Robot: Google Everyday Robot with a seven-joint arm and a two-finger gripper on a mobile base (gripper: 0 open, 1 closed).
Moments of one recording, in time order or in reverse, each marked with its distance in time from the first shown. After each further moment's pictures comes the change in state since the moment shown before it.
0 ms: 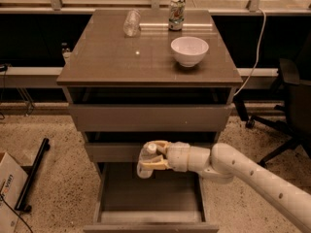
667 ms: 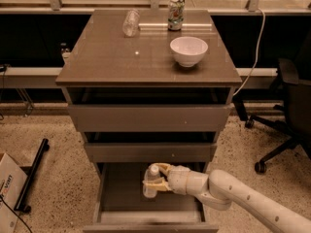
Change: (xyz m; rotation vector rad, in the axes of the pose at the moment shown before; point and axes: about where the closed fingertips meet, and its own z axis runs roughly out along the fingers) arm 0.113 0.036 -0.009 0.101 0.107 0.084
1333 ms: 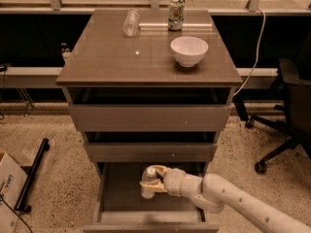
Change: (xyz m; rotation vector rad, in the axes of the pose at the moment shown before) arm 0.025 -0.002 0.020 0.036 0.012 0.009
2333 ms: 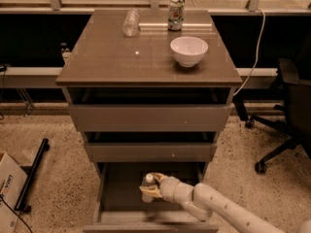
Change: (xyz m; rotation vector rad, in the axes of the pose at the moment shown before) arm 0.105 -0.012 0.043 0.084 0.054 0.045
